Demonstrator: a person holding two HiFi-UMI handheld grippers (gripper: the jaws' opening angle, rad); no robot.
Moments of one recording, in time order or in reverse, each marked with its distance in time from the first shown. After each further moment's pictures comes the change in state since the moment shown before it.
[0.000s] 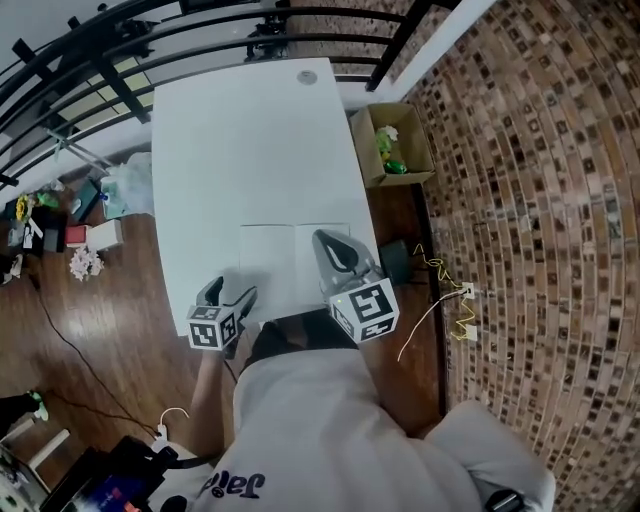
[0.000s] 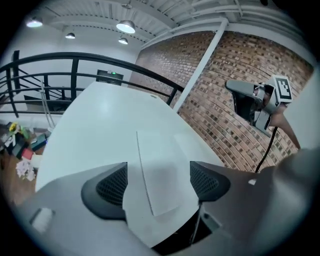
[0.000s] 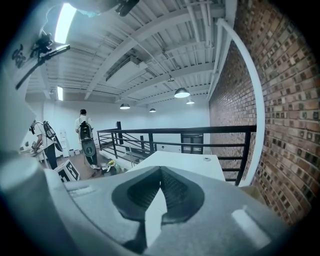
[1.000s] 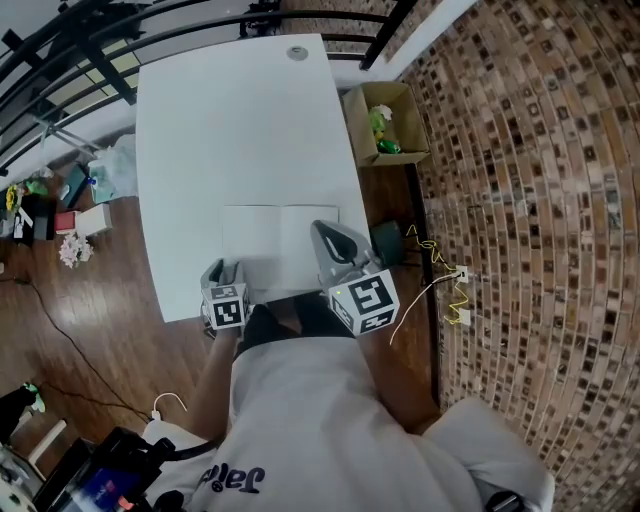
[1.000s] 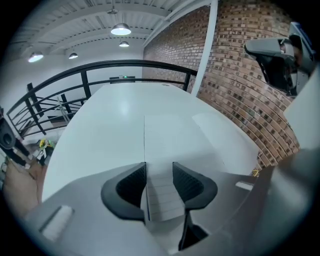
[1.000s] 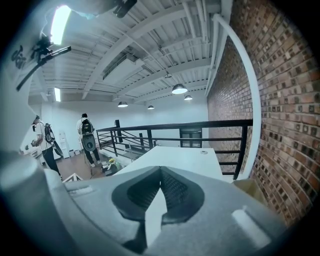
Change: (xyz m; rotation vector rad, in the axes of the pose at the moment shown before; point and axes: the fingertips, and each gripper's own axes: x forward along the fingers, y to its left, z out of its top) left arm 0.044 0.024 -0.034 0.095 0.063 0.328; right arm -0.018 -0.011 -0.025 0.033 0.040 -0.007
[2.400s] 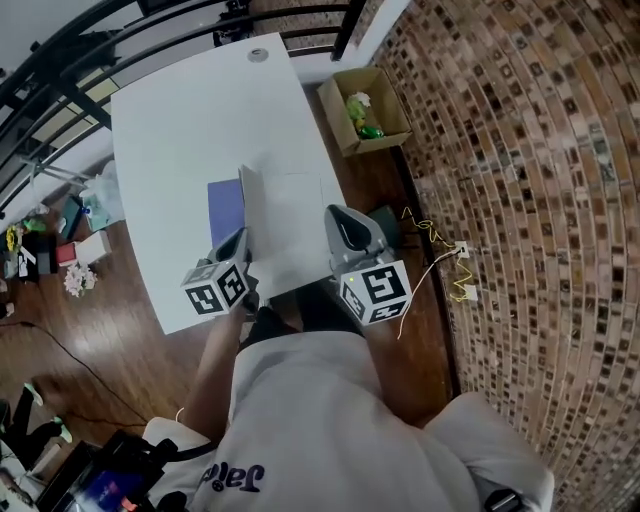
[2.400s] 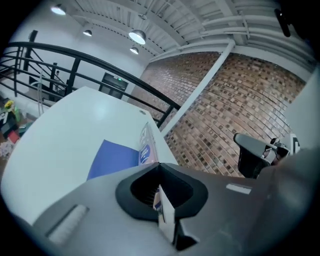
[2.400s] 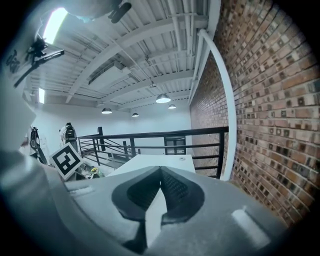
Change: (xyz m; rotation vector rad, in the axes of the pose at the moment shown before) left arm -0.055 -0.096 0.153 -0.257 -0.219 -0.402; right arm -0.051 -0.060 0.014 0.063 -0.094 -0.195
